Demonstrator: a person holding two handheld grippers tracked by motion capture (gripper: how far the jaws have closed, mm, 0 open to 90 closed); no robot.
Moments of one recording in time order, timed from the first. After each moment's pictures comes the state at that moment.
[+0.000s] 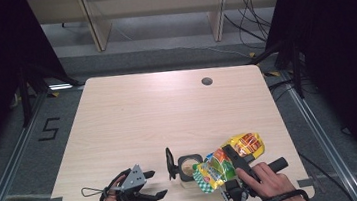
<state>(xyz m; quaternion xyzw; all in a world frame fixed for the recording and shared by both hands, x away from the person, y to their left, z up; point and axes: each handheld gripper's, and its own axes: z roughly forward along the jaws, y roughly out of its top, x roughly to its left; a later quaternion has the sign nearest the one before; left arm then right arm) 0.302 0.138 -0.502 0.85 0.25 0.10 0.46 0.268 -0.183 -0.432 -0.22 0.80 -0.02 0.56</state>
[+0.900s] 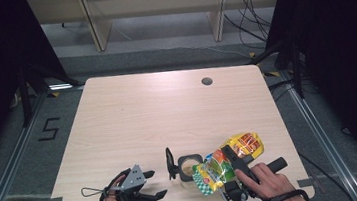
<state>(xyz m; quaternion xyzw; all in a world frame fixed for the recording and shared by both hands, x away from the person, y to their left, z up) 0.301 0.138 -0.502 0.84 0.26 0.09 0.46 0.265 -0.182 -0.432 -0.23 0.79 -0.03 0.57</state>
